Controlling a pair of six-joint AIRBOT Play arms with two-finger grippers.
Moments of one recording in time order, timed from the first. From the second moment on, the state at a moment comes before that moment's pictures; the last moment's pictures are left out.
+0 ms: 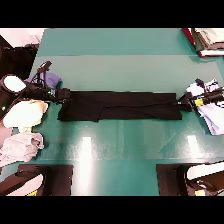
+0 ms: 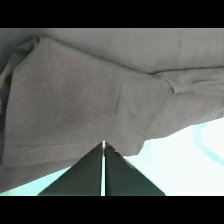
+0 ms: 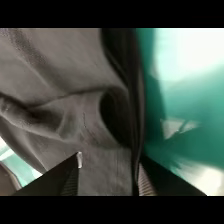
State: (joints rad) left arm -0.07 -1.12 0.98 1.01 -1.03 -1.47; right arm -0.51 -1.71 1.20 -0.88 1.46 1.14
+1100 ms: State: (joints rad) left arm -0.49 -1.73 1.49 0.97 -0.98 -1.49; right arm -0.15 -1.42 1.53 -0.58 1.49 1.17
